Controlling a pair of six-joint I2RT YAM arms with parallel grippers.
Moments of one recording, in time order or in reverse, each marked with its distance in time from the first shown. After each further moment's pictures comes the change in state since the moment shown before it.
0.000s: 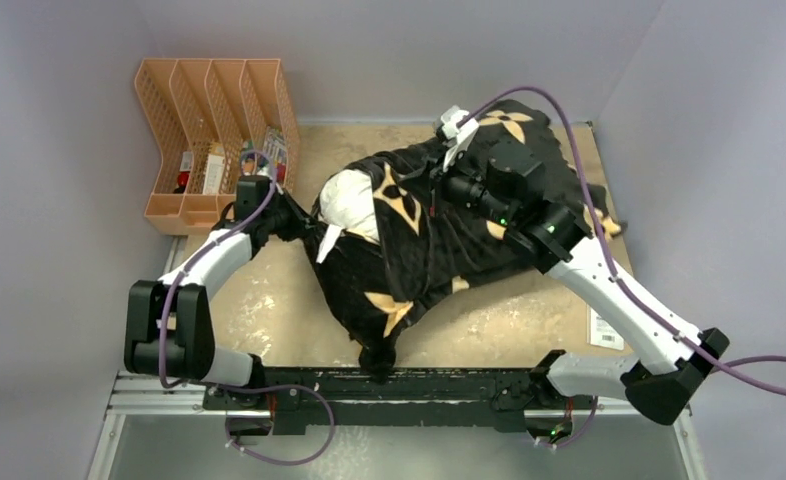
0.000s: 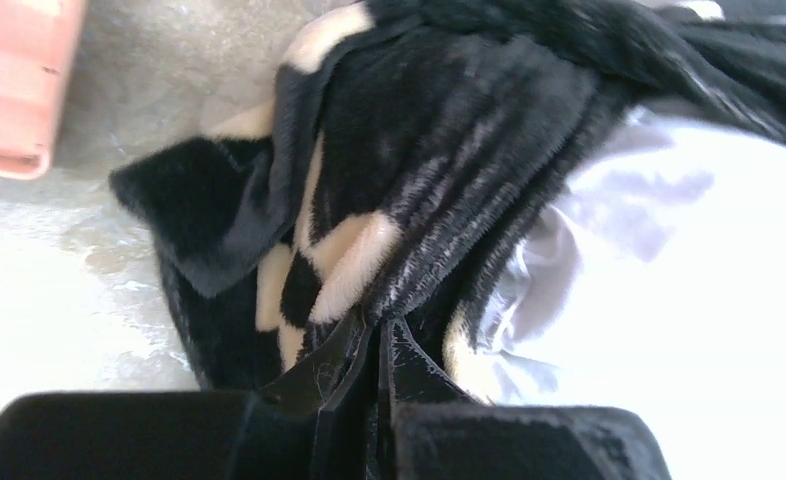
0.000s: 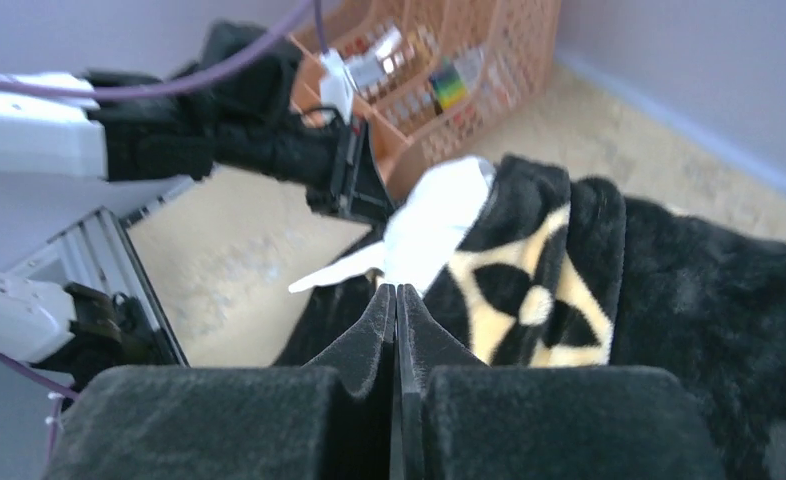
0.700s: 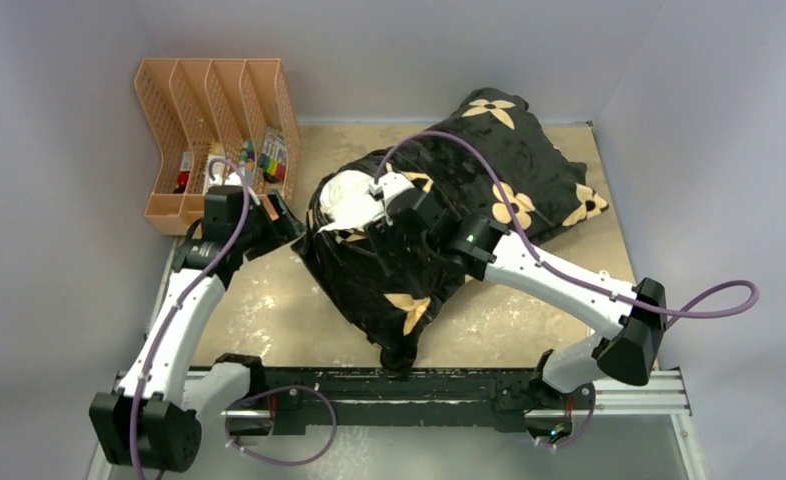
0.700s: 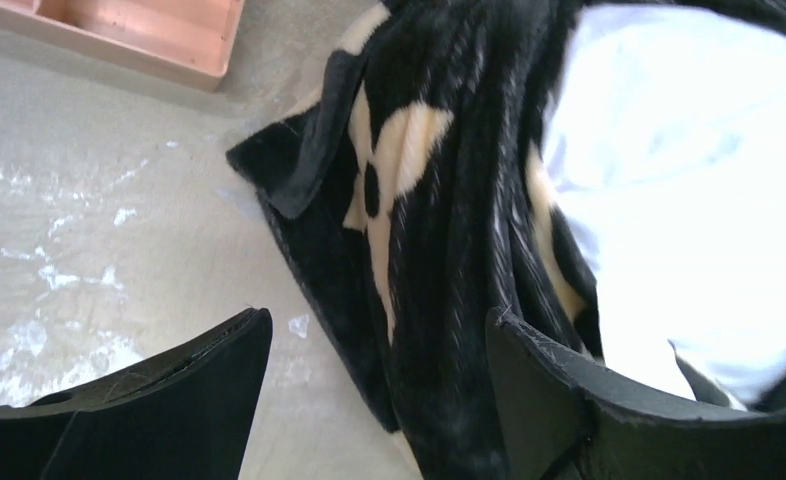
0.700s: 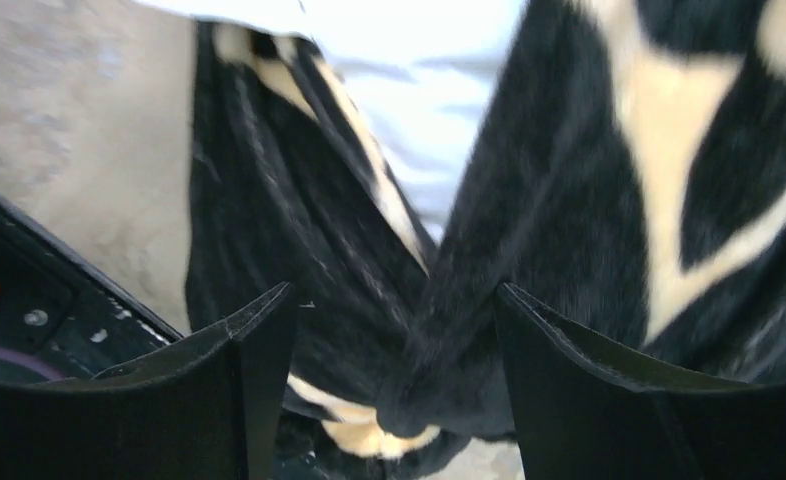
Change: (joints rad) left arm -0.005 -0.404 0.067 -0.438 -0.183 0.171; right arm 0.239 0.238 0.081 -0.378 0.396 0.114
